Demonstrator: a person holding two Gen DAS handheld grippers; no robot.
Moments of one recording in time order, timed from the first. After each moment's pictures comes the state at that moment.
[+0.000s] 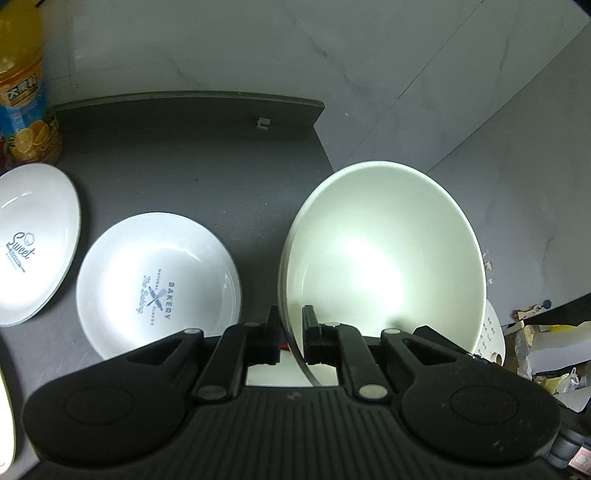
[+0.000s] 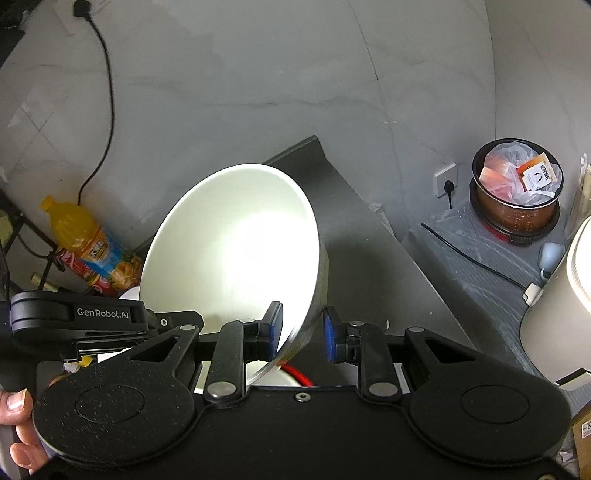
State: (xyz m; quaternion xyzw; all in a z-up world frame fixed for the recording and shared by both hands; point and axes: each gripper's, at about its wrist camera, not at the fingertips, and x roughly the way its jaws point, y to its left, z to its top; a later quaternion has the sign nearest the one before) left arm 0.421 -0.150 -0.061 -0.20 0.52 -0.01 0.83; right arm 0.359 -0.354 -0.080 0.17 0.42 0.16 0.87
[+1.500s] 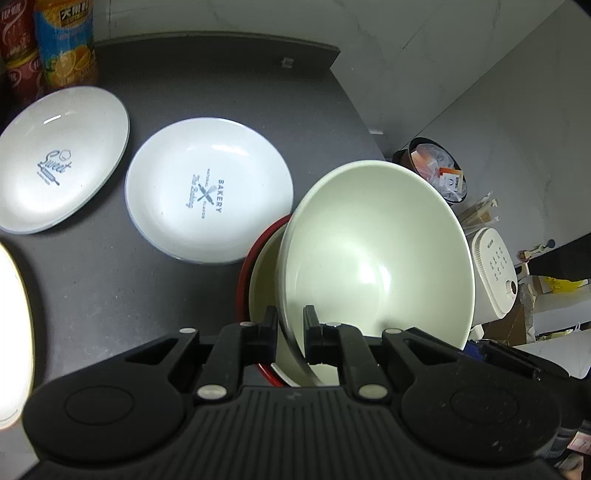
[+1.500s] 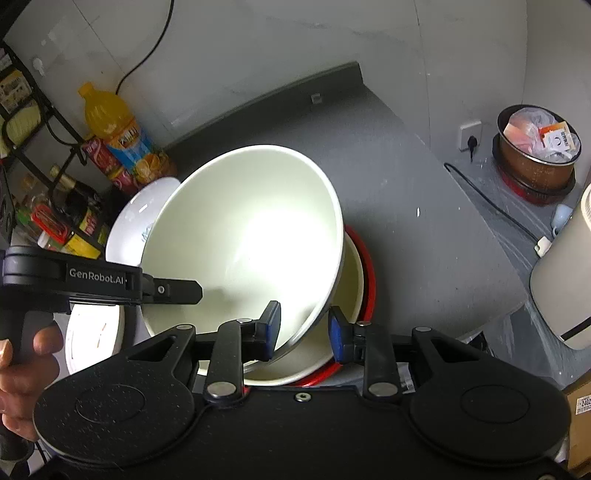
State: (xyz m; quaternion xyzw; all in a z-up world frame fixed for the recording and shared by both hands) left arm 0.328 -0.119 -0.096 -0.19 0.56 -0.04 0.81; right arm 0.277 -0.314 -0.114 0.10 0.48 0.21 0.85
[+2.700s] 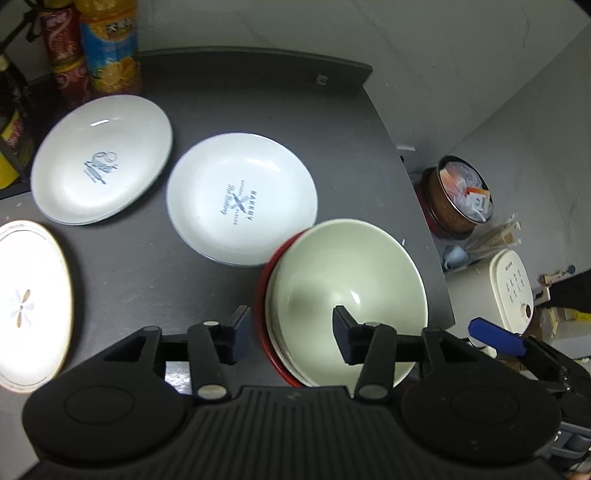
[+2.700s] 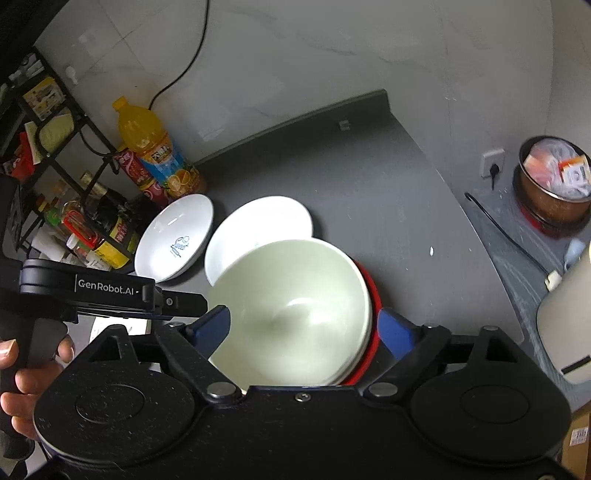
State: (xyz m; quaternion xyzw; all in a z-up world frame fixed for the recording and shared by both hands) left arm 0.319 -0.119 -0.058 -0.19 0.56 0.04 0.81; right arm 0.289 -0.323 -0.075 0.09 0.45 0.26 0.85
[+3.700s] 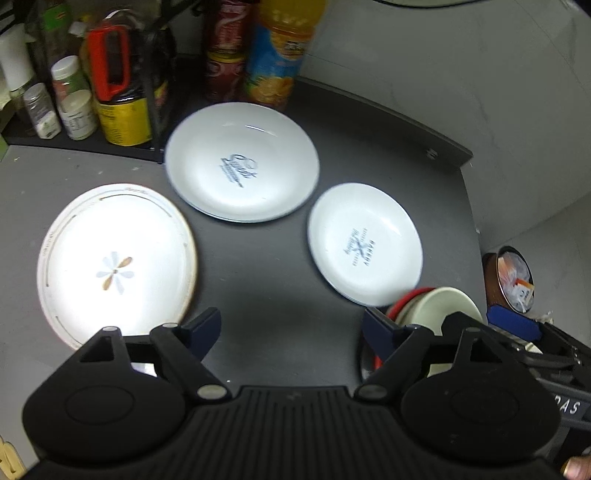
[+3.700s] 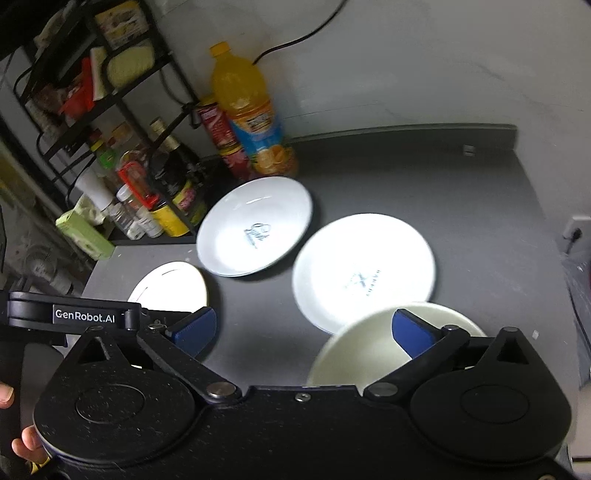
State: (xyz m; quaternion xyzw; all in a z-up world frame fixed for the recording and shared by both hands) left arm 0.259 -0.015 -0.047 -0.27 0.50 0.17 0.80; right arm 0.316 -0.201 -0.049 0.00 0.45 0.38 0.81
